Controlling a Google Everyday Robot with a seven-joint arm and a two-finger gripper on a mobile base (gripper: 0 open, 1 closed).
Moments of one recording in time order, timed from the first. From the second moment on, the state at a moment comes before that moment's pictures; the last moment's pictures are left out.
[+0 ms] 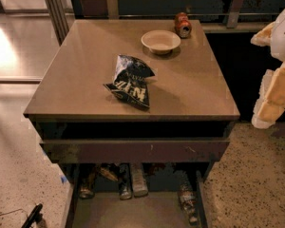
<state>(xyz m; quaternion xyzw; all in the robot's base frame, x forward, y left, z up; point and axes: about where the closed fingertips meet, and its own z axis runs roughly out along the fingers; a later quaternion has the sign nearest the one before) 0.438 -0.217 0.976 -0.60 0.78 -0.03 0.16</state>
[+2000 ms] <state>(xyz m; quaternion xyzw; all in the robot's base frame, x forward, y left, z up) 0.492 -0.150 0.972 -0.67 0.71 0.01 0.21</state>
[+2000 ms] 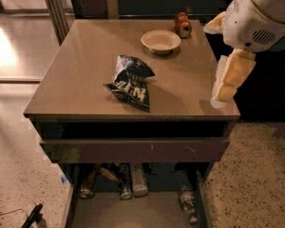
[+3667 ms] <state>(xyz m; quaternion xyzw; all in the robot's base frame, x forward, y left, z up) 0.549 -0.102 0.965 -0.69 0.62 0.14 0.34</state>
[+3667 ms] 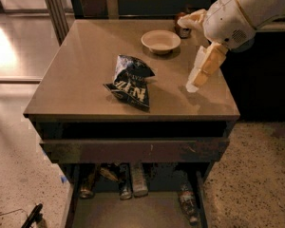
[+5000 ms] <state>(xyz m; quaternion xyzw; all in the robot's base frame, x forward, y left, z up) 0.559 -0.090 0.953 -0.68 0.69 0.03 0.25</state>
